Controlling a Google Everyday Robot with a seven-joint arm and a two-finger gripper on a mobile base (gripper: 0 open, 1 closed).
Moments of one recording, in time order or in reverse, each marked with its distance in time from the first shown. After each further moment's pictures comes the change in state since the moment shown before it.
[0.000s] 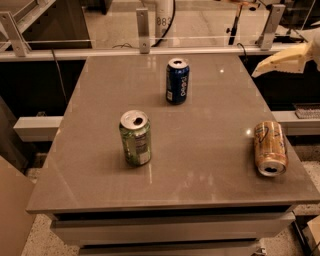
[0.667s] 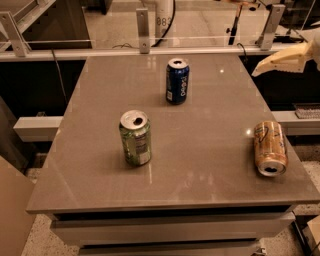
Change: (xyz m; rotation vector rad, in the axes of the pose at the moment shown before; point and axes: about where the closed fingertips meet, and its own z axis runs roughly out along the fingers) arm 0.001 -0.002 0.000 0.008 0.003 0.005
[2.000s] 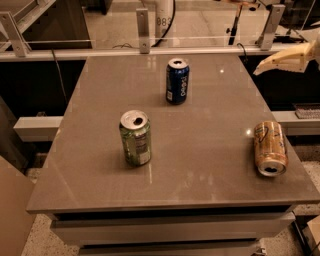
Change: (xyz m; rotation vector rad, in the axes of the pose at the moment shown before) arm -0.004 0.000 -0.001 0.021 -0.002 0.066
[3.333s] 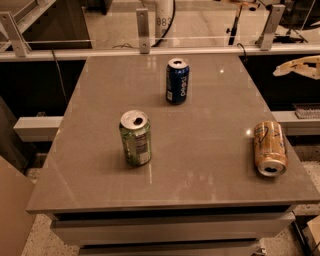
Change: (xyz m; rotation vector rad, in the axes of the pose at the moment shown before) arm -0.035 0.024 -0.008 0.042 0.027 0.528
